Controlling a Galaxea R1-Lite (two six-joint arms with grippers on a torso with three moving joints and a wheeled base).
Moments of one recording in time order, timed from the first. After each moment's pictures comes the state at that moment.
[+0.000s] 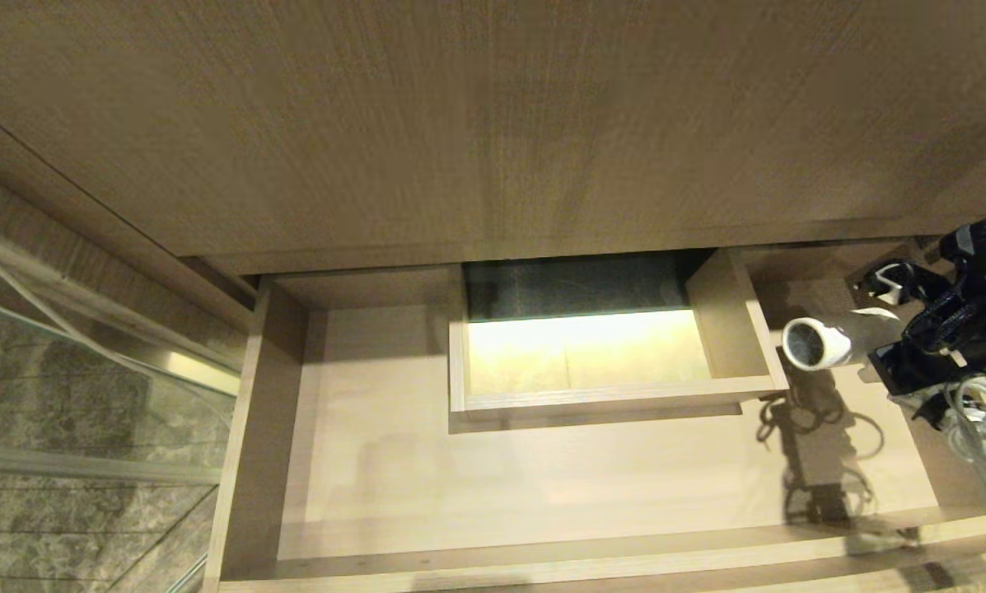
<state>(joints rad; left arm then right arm) 0.00 0.00 0.00 0.00 0.00 0.00 -0.23 1.81 -1.15 0.13 -0.06 -0.44</state>
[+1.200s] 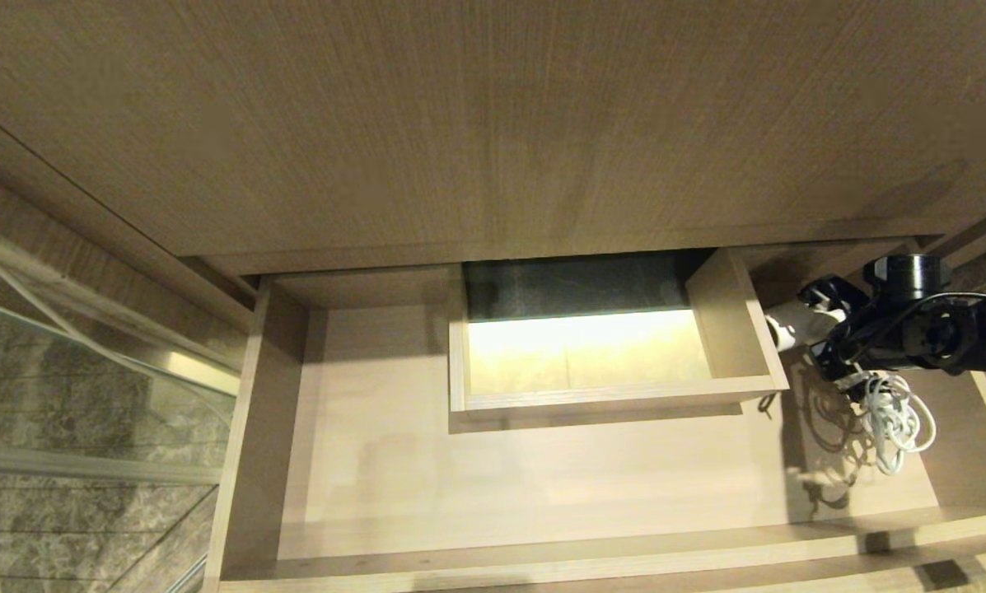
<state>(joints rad) 0.00 0.00 0.00 0.00 0.00 0.00 -0.24 2.16 -1.29 -0.24 -0.06 -0.55</state>
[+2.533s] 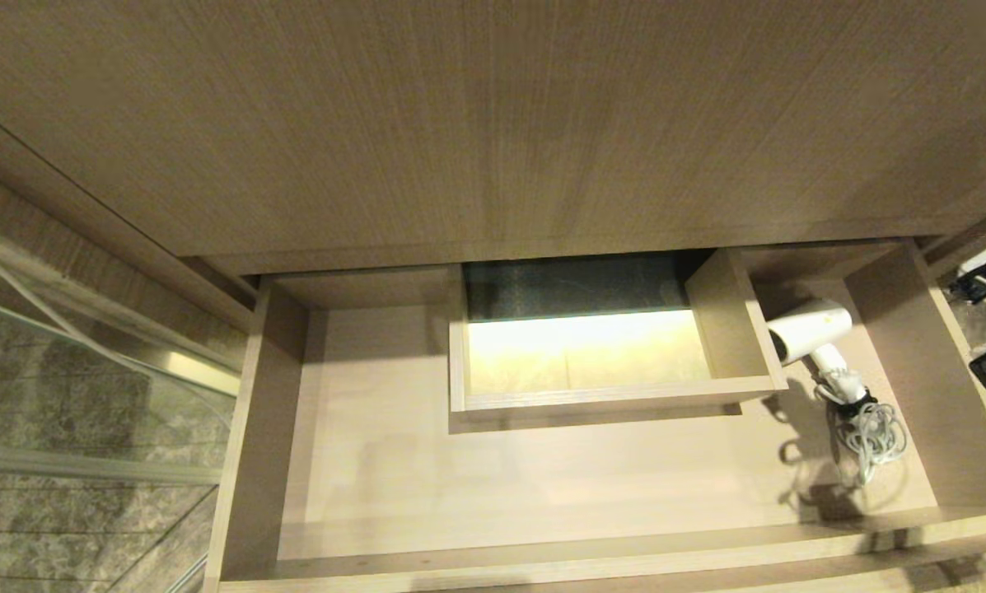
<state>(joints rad) 0.00 0.00 0.00 0.00 0.00 0.00 -0.33 1.44 -0.87 -0.02 -0.09 -0.74</state>
